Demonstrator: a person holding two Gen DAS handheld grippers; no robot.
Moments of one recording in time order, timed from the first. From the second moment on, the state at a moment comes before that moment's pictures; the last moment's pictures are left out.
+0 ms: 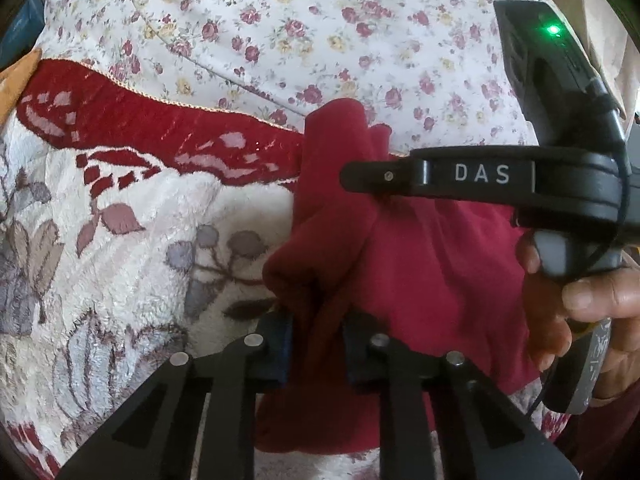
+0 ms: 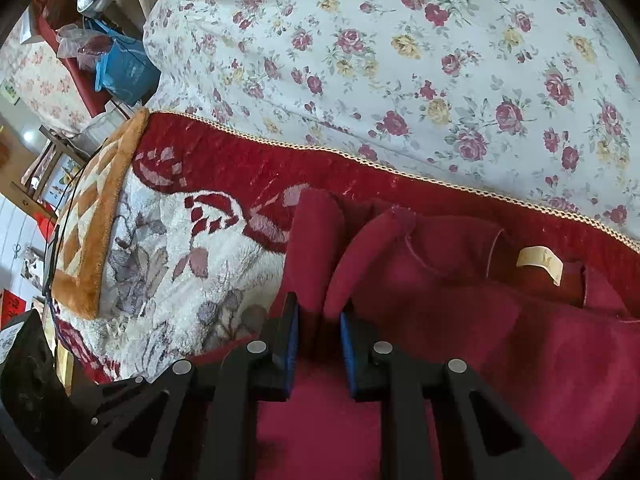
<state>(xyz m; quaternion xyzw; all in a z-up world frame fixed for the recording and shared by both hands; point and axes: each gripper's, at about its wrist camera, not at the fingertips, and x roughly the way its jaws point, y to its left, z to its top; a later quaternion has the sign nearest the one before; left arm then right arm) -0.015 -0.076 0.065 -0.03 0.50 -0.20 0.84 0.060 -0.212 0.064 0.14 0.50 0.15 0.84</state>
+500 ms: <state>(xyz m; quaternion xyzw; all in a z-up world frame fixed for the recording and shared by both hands) -0.021 -0.075 0.072 -0.02 0.49 -0.20 0.85 0.087 -0.177 0.060 0.09 0.55 0.13 0.82</state>
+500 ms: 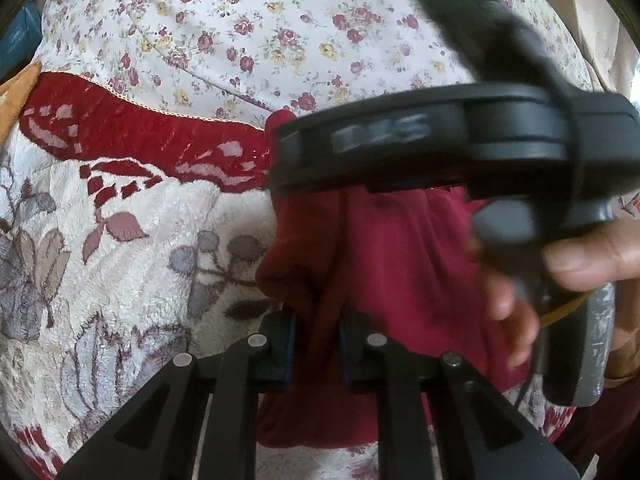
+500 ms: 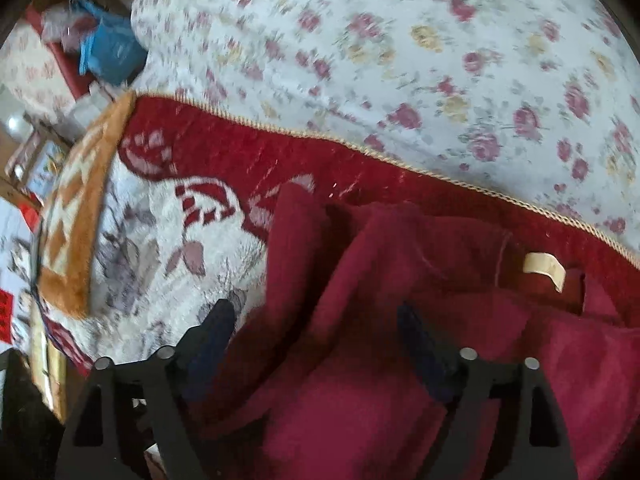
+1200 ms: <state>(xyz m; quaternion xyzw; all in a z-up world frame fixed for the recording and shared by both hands) -0.017 -0.067 0.057 -0.02 0.51 -0.18 0.84 0.082 -0.205 0.050 0.16 0.51 0.14 0.83</state>
